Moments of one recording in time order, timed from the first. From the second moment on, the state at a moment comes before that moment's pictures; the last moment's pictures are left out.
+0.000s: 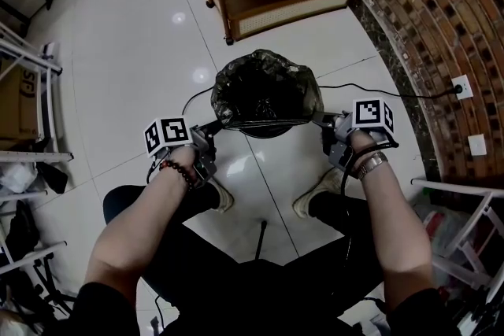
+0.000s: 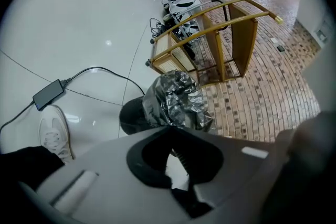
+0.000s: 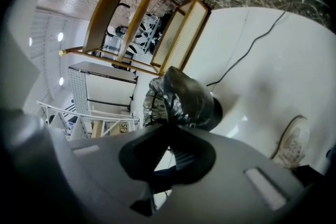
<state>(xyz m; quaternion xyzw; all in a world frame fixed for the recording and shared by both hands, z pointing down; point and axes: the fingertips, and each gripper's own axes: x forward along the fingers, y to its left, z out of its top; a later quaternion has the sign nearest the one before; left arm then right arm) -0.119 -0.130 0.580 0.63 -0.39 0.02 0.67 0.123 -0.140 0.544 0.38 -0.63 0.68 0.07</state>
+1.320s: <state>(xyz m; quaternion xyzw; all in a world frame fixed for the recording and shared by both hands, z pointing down) -0.148 -0.144 0.588 0.69 -0.43 0.20 0.55 0.149 -0.145 0.577 0.43 -0.68 0.55 0.22</state>
